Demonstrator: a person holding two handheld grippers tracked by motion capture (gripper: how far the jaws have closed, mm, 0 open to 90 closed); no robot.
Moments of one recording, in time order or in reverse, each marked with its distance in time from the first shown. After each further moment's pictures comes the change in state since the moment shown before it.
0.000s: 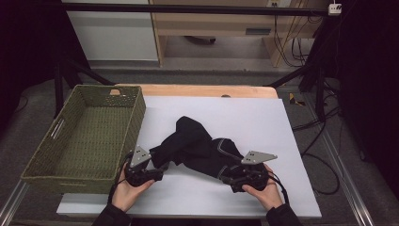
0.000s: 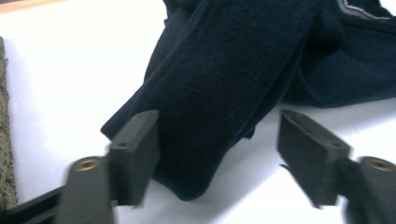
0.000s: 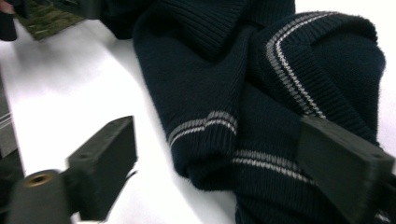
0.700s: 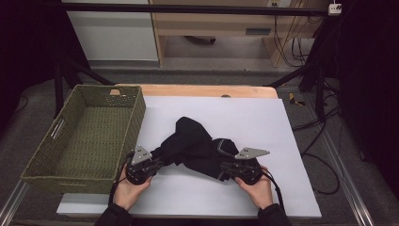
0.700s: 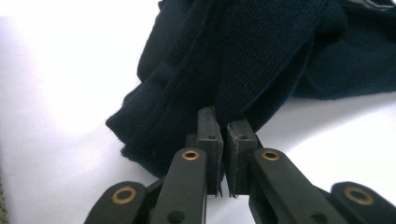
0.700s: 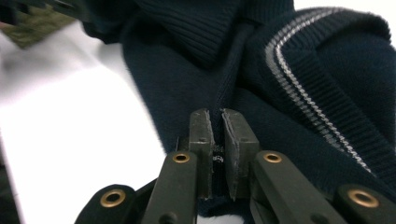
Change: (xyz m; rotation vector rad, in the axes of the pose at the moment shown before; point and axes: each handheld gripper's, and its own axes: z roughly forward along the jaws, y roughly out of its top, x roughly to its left) left arm -0.001 0.000 -0.003 0.051 -0.036 -0.009; right arm 0.002 0.010 0.007 0.035 -0.004 0.062
